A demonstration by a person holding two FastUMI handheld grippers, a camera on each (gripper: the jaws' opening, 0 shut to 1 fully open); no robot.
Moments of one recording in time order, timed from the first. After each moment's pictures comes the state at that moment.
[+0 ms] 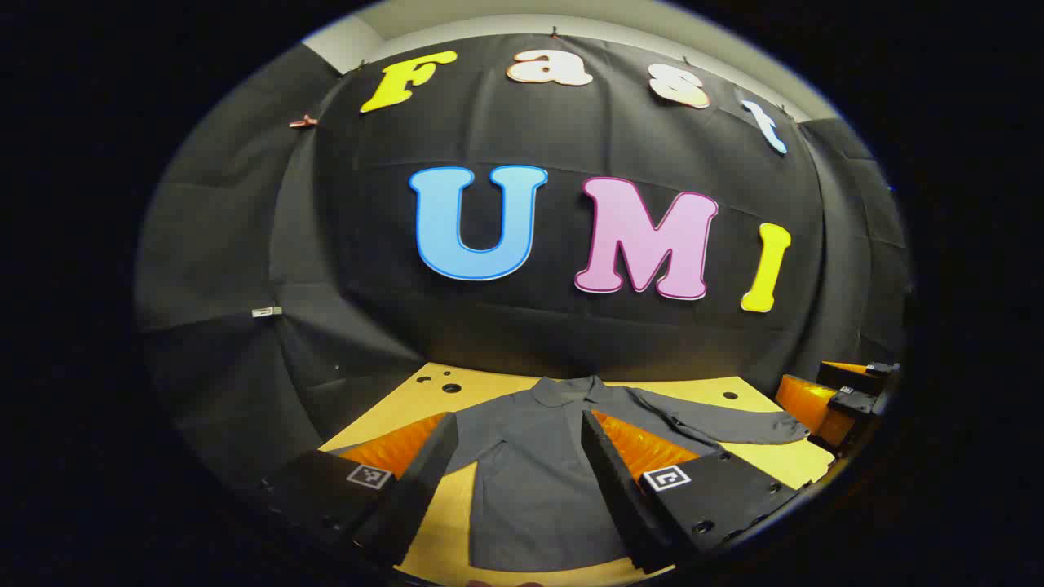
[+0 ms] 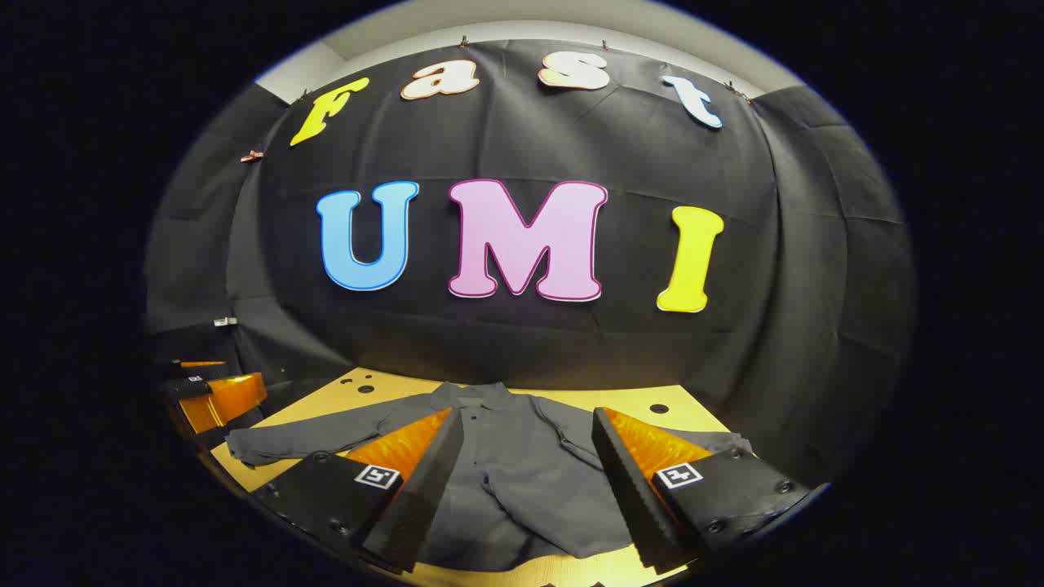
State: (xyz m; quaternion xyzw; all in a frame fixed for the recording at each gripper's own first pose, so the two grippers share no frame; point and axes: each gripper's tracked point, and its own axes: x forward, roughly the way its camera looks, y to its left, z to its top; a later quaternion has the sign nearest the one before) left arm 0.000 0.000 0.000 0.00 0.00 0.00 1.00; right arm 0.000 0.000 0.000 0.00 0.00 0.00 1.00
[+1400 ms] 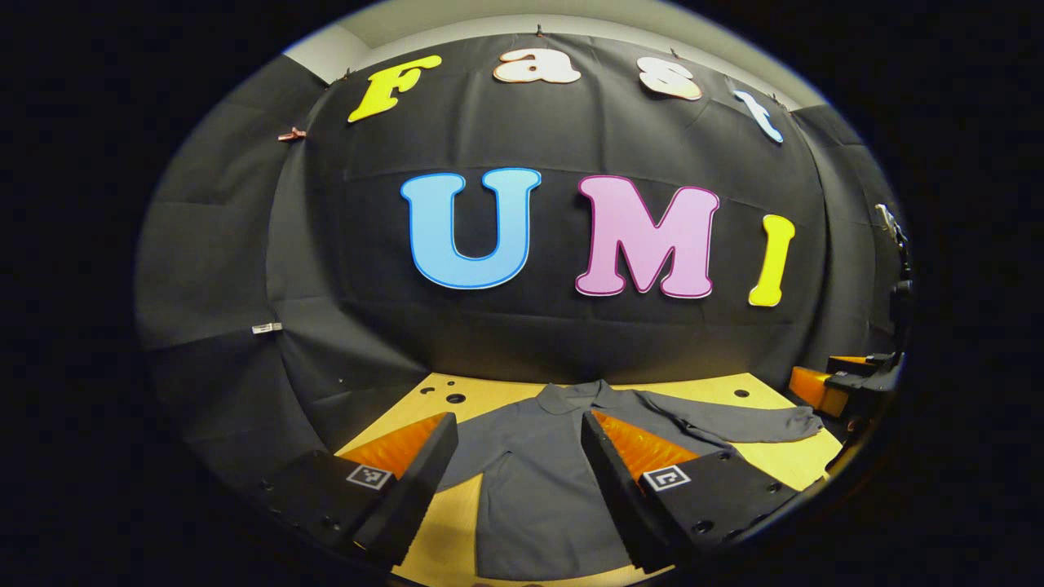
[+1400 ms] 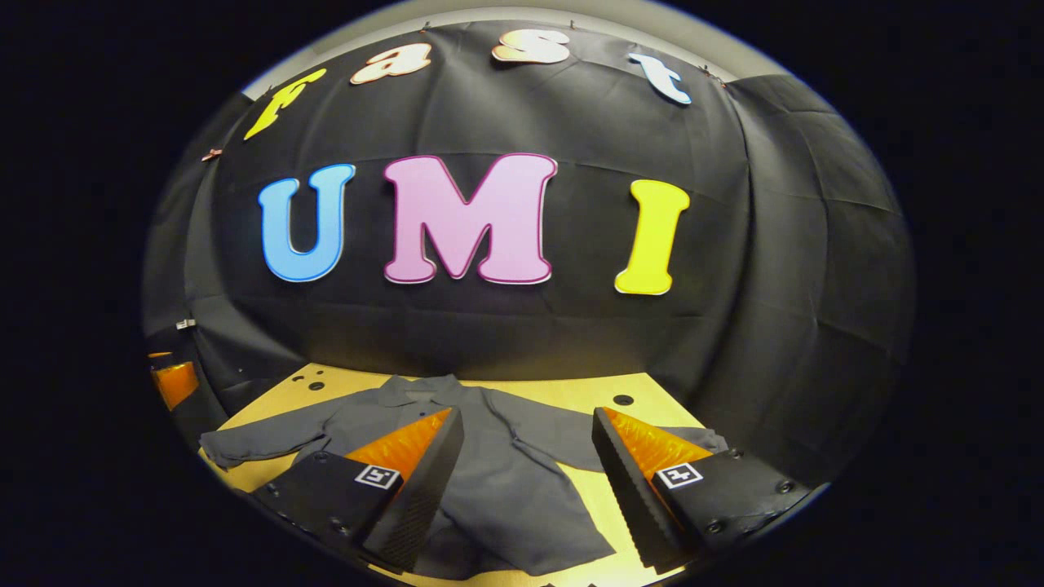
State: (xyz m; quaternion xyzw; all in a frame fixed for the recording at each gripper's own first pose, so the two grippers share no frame) left arm 0.015 0.005 0.006 0.00 0.00 0.02 1.00; right arm 0.050 -0.096 -0.010 0.01 0.03 -0.08 1.00
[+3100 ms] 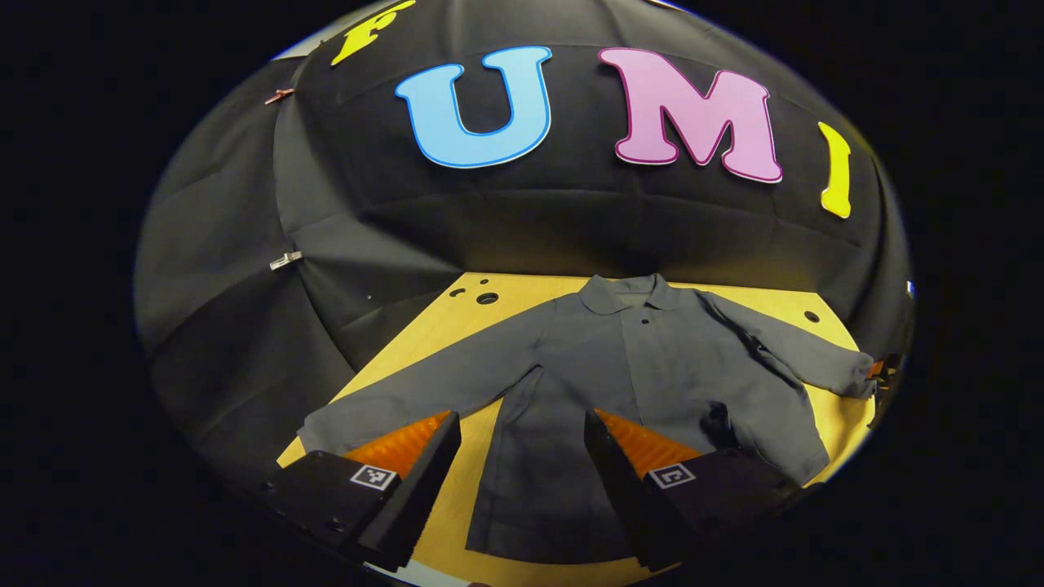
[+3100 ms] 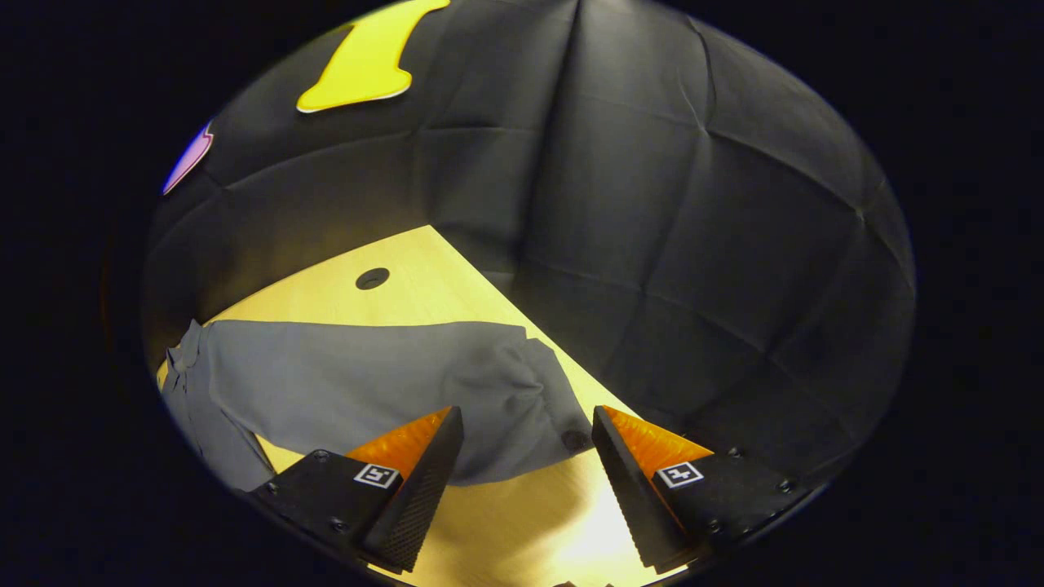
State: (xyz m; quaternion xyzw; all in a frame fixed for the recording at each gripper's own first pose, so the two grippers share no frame) left arm 0.085 -0.003 -0.110 0.03 0.19 0.11 0.98; right arm 0.134 -0.438 -0.264 0.14 0.28 -0.33 0.89
